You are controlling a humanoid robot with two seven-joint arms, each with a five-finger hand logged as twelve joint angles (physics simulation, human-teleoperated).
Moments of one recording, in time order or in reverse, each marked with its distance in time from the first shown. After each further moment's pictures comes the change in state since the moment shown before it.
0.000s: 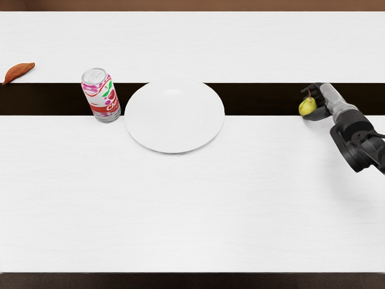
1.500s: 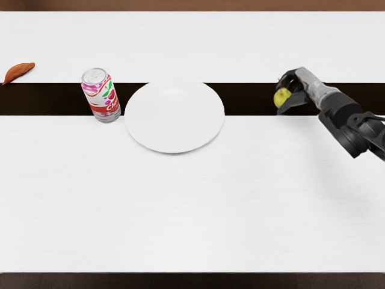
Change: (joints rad) left arm 0.047 0.000 -0.008 -0.001 -0.001 0.000 0.000; right arm 0.095 -0.072 0.014 0.226 0.005 0.071 -0.009
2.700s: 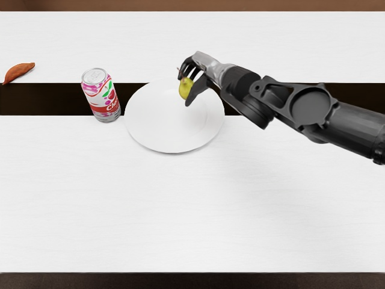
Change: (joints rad) left arm 0.006 0.000 0.007 0.000 0.001 0.000 0.000; right arm 0.256 0.384 -0.005 -0.022 0.028 0.079 -0.254
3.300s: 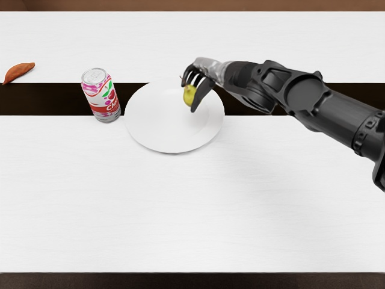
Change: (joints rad) left arm 0.000 0.000 0.000 0.000 0.000 0.000 0.000; right arm 0.028 0.077 0.009 -0.249 0.000 0.295 -0.006
